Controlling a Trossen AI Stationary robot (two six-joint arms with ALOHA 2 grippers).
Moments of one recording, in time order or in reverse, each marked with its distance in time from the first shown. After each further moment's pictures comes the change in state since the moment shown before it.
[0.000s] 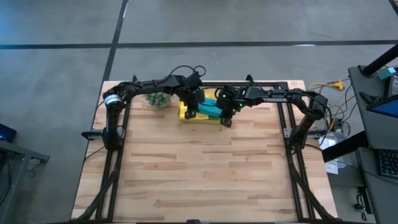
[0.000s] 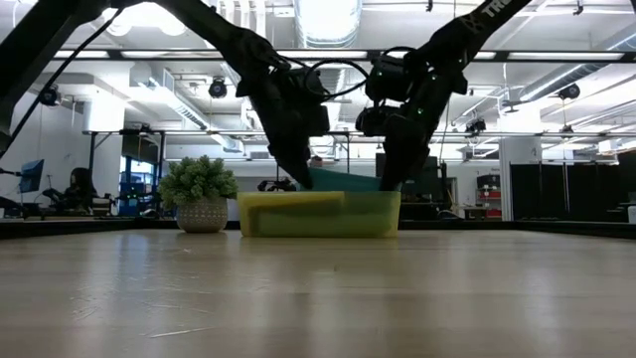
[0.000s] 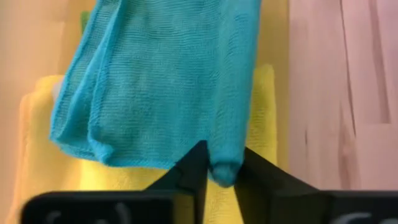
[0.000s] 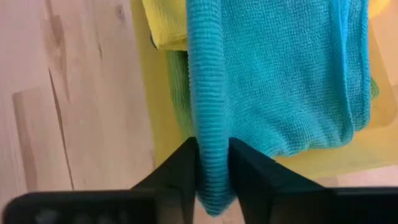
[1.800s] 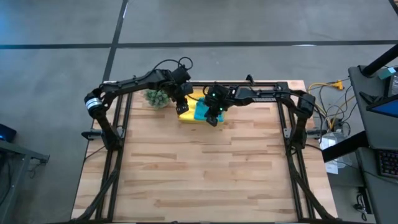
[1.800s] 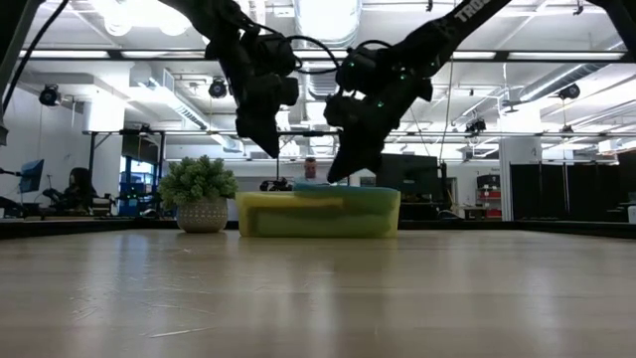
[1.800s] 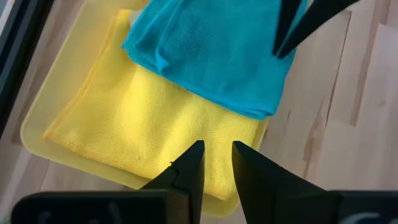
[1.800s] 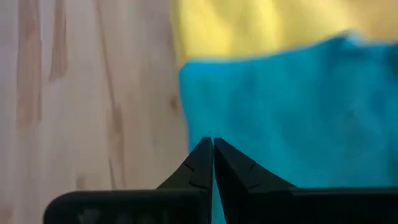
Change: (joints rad) left arm 0.031 -0.233 -0.075 -0.147 -0.099 -0.255; right arm 0.057 0.148 0.166 0.168 -0.116 0.135
